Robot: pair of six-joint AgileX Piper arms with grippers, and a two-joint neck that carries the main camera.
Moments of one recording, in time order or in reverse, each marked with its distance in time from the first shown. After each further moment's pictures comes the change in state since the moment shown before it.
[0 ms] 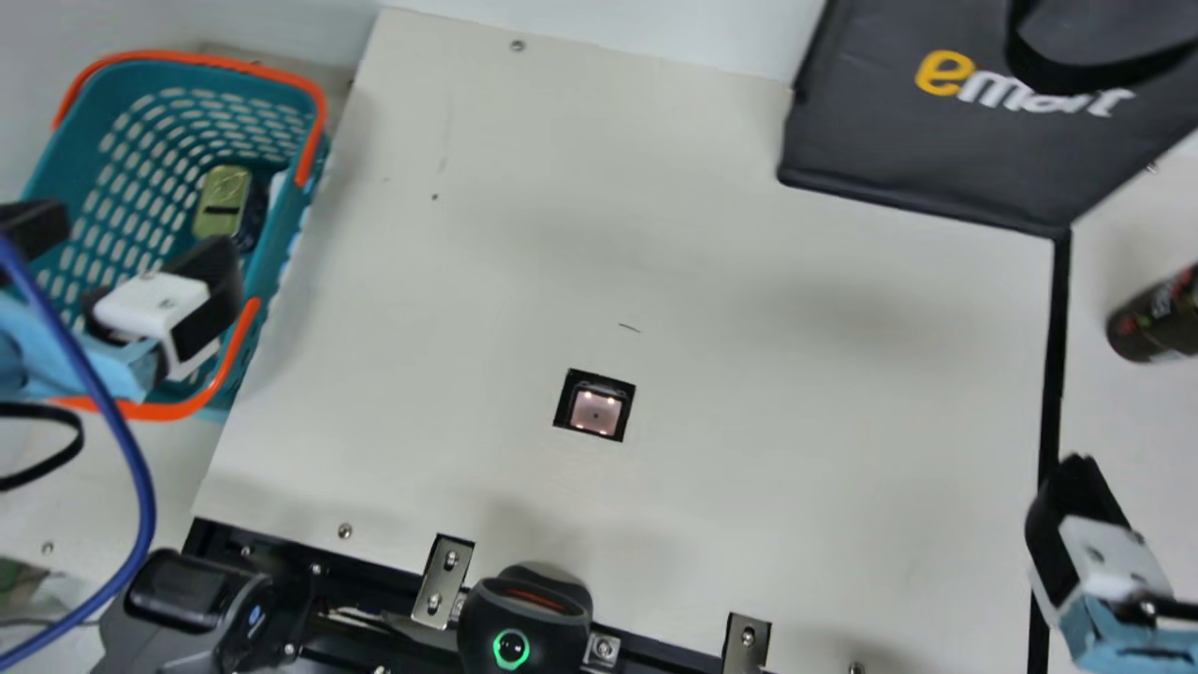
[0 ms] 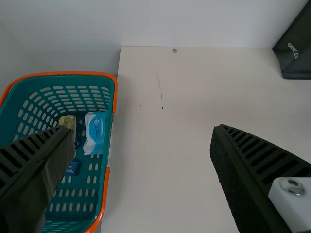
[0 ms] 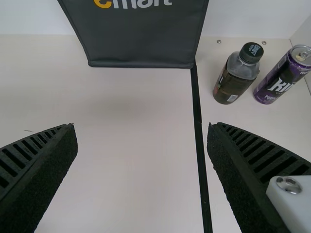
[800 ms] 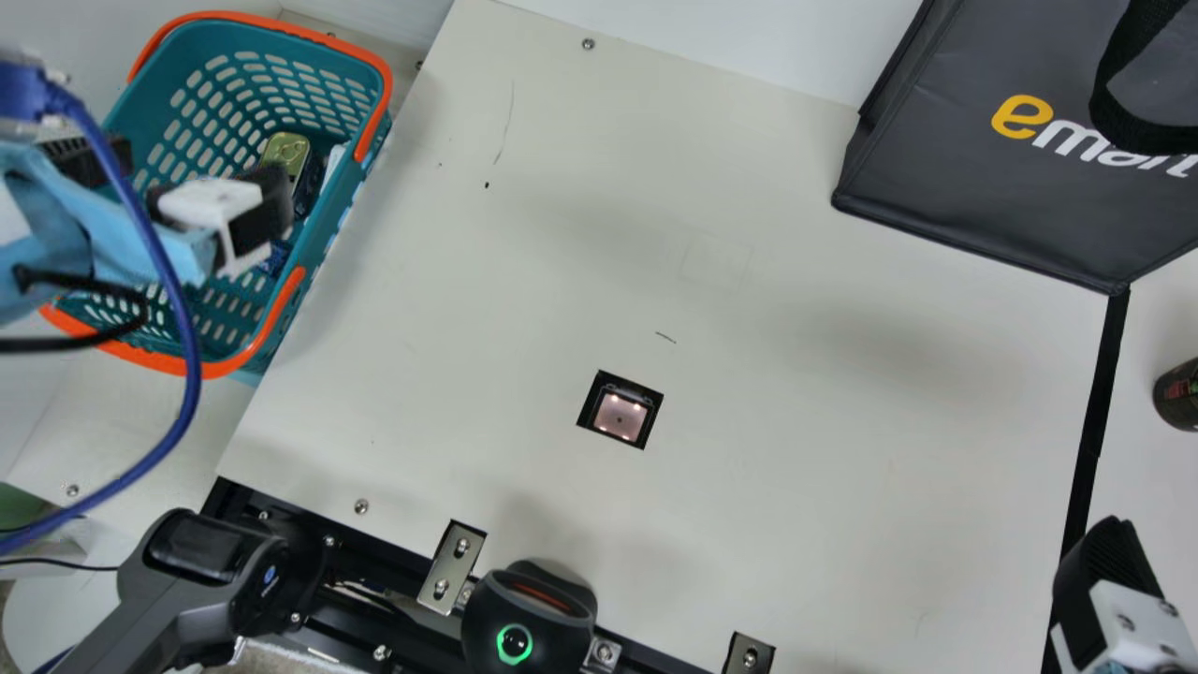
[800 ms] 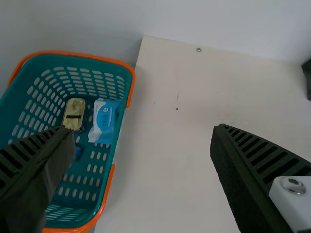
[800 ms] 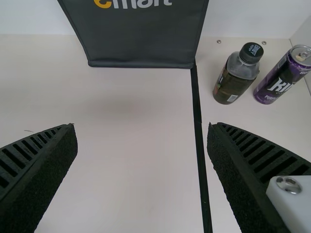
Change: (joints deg) left arm 7.5 6.9 -1.3 0.1 -1.4 -6.1; right arm 0.0 0.0 0.0 0.0 0.0 0.0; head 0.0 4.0
